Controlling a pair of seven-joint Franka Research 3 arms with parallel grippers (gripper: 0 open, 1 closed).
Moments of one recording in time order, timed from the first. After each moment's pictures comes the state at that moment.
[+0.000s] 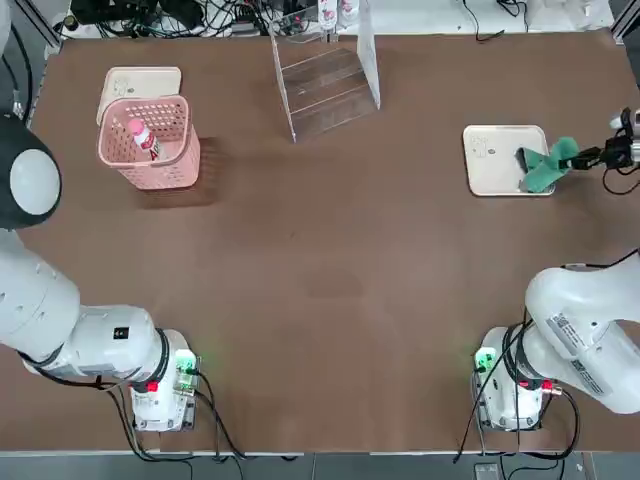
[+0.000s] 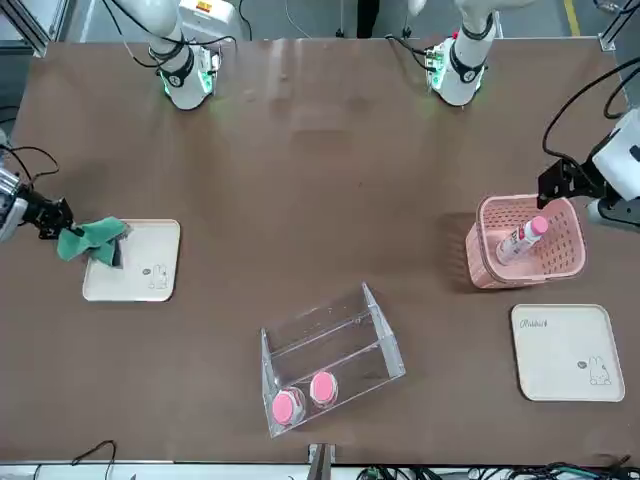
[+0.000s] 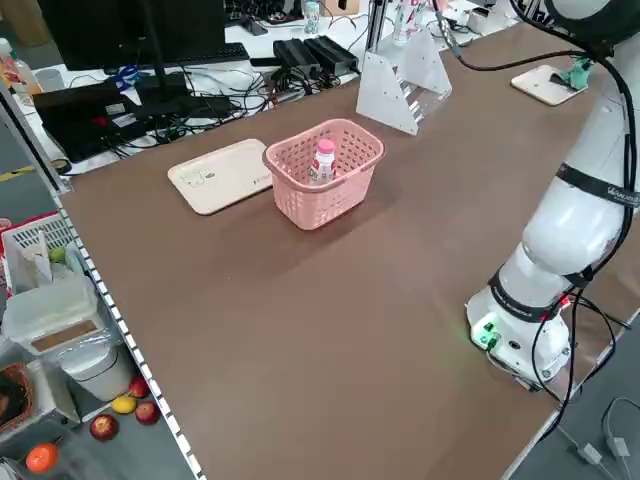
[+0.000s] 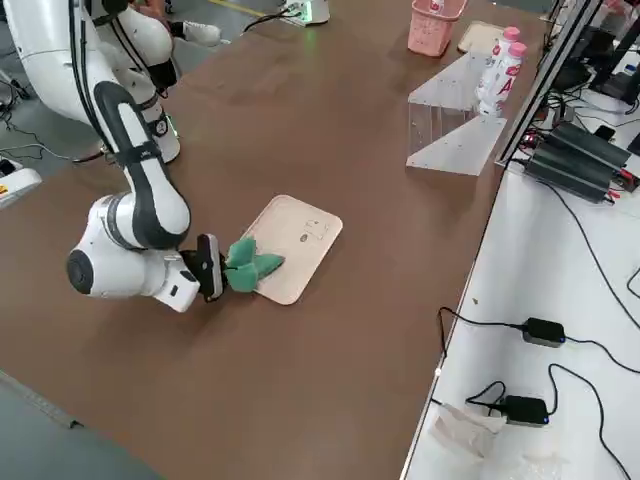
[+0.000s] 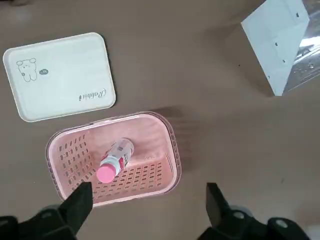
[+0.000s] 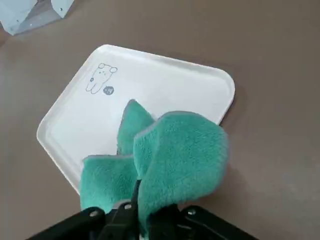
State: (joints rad) left arm 0.03 0.15 -0.13 -1.39 0.02 1.55 0.10; right arm -0.89 0.58 0.11 -1.90 0.71 2.03 -1.75
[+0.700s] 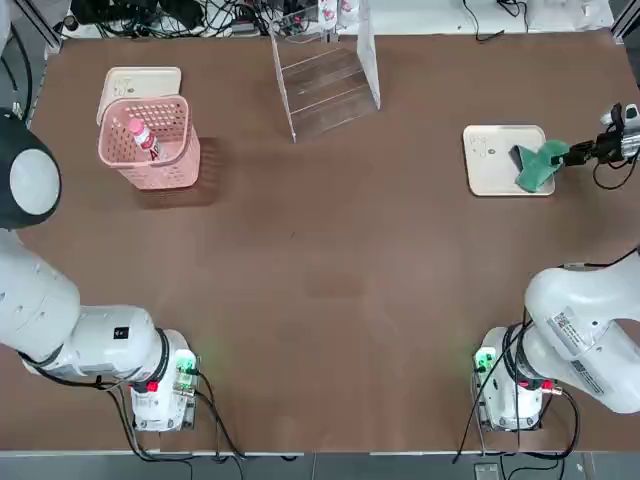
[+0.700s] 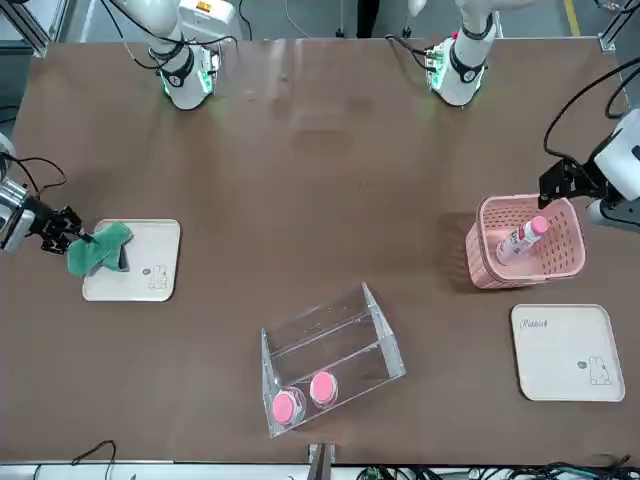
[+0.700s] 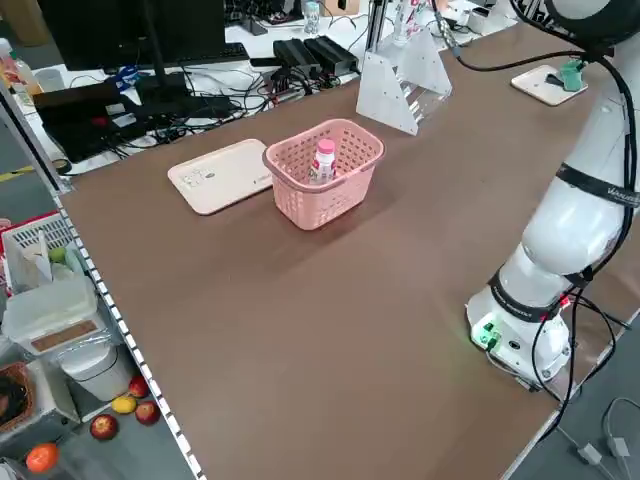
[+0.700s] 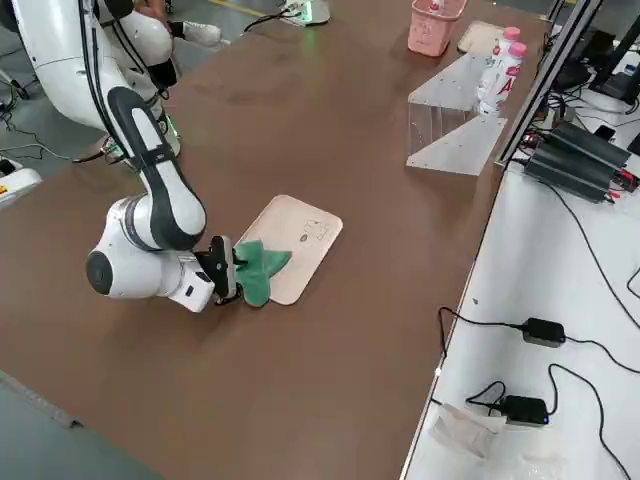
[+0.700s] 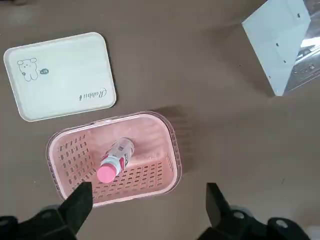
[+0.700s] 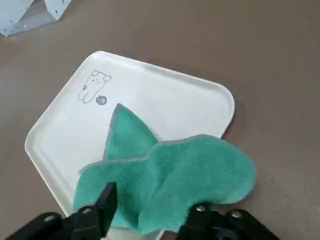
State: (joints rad) left arm 0.03 0.15 -0.13 -1.39 0.02 1.55 0.10; right arm -0.88 0.60 0.13 -1.89 0.71 2.06 -1.75
